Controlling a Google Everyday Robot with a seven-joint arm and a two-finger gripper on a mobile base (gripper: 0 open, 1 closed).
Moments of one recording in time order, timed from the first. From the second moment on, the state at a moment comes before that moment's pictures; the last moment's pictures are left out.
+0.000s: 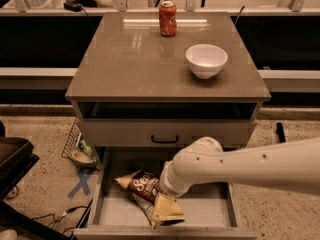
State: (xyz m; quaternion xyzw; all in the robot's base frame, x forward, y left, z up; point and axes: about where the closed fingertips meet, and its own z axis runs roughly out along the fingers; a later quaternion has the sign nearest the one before) arm 0.440 -0.007 0.538 -0.60 0.78 0.10 0.16
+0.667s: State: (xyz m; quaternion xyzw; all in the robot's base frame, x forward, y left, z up) arm 0.508 0.016 0.450 -0.57 0.79 0.14 0.16
